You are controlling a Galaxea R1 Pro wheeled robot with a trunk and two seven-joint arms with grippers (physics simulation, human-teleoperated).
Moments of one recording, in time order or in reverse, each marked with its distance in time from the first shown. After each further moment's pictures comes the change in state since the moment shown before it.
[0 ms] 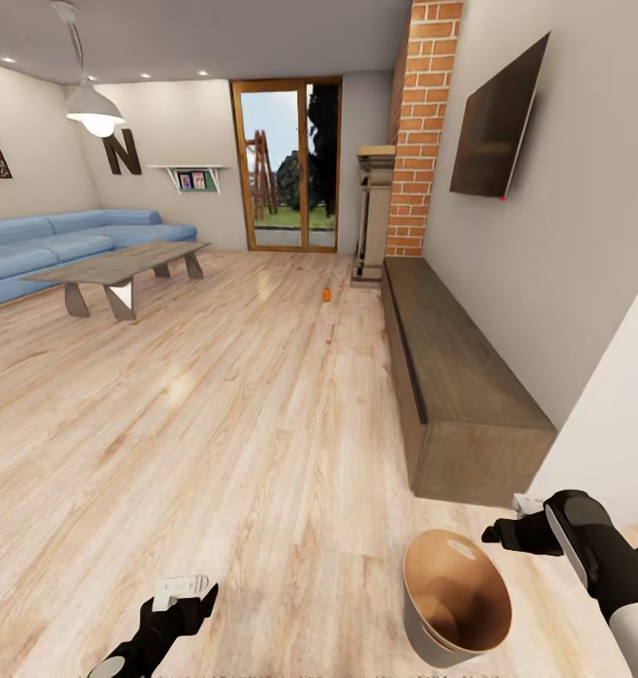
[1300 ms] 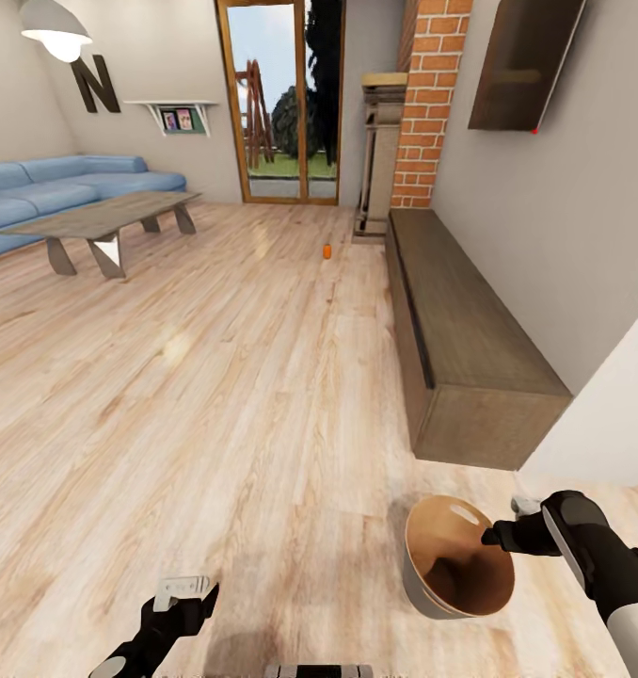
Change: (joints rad) left arm 0.000 0.000 -0.004 0.000 0.000 0.002 0.001; right arm 0.002 0.004 0.013 0.000 0.021 -0.005 0.000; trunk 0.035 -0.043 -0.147
